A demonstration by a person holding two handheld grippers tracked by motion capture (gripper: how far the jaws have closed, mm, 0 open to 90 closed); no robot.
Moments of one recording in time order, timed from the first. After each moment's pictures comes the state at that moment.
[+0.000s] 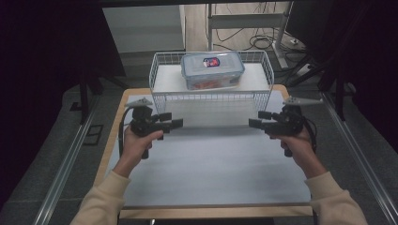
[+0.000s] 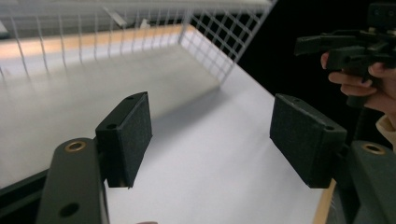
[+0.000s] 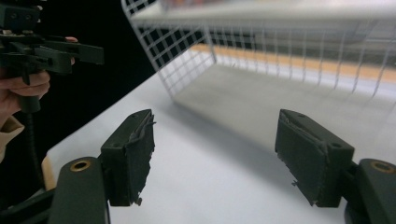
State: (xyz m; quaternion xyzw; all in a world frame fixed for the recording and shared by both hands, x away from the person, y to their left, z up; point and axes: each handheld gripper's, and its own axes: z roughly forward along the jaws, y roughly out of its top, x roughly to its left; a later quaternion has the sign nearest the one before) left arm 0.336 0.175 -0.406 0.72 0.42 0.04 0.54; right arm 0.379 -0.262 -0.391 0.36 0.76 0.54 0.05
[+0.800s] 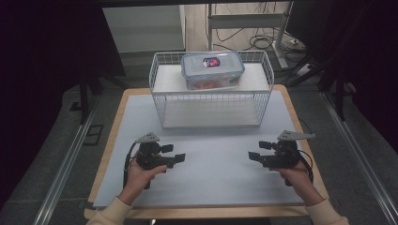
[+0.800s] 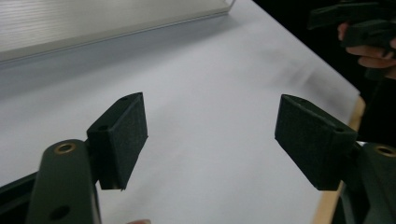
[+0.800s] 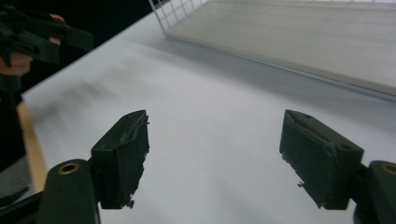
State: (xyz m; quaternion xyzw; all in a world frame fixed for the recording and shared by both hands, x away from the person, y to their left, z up) left arm 0.303 0.165 -0.486 0.76 0.43 0.04 0.49; right arm 0.333 -0.272 -0.469 0.36 0.79 0.50 0.07
